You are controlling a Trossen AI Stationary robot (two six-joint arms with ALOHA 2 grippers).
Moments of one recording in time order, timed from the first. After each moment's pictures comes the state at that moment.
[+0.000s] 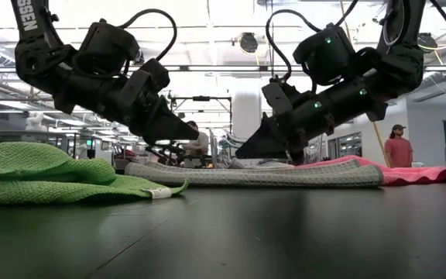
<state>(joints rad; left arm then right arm) 0.08 1.67 0.43 0.89 0.08 -0.15 0.00 1.84 0.57 0.85 0.18 0.48</state>
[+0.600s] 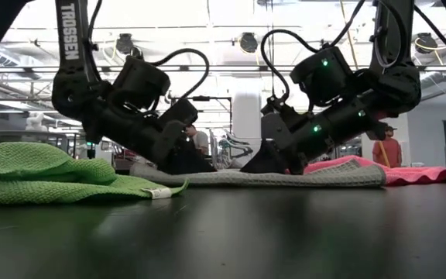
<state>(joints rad) 0.11 2.00 0.60 0.94 0.12 -0.11 0.00 1.98 0.57 0.93 0.18 0.40</state>
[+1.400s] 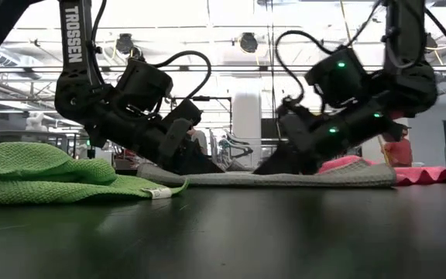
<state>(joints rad) 0.10 2.06 0.61 0.94 0.13 -0.18 0.00 1.97 0.38 0.91 0.19 0.37</state>
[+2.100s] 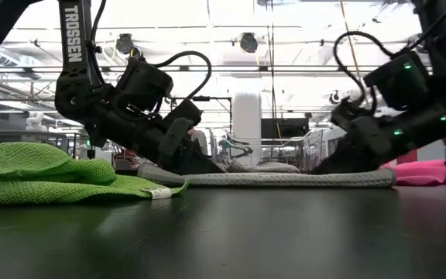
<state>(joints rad) 0.10 2.06 0.61 0.93 0.13 -0.19 -0.01 1.88 0.02 1.22 0.18 0.34</state>
